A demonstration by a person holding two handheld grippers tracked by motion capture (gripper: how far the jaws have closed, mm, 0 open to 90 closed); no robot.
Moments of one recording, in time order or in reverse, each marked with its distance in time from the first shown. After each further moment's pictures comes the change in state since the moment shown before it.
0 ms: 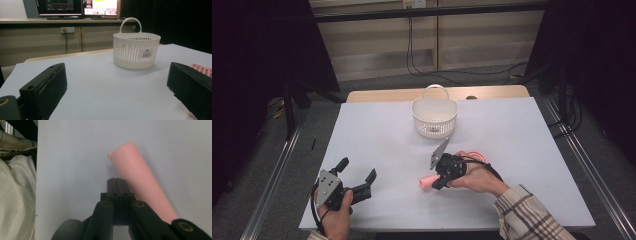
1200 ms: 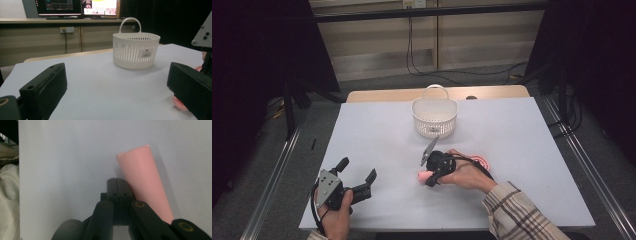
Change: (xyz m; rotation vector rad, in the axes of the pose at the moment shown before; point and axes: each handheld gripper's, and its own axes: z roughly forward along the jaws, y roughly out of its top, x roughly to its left) left arm 0.000 0.000 0.000 -0.005 0.000 -0.004; right arm -0.014 0.018 0.019 0.031 -0.010 0.053
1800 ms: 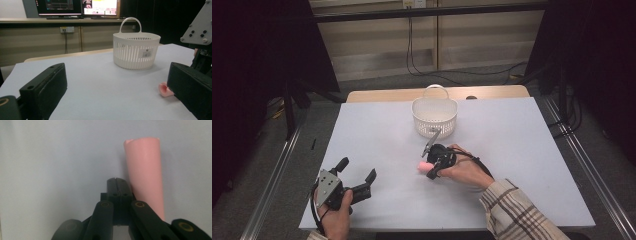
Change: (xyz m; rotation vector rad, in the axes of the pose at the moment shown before) left arm 0.001 0.000 0.000 0.002 0.001 0.003; right arm -0.017 0.001 -0.002 -0.012 -0.063 0.101
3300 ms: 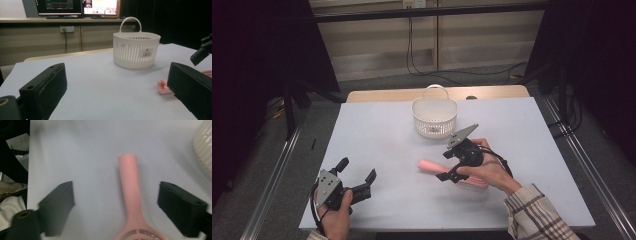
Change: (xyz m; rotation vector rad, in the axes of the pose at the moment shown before) left arm 0.000 0.000 0.000 0.003 0.000 -0.002; right arm 0.001 -0.044 -0.060 -0.320 -0.028 -0.005
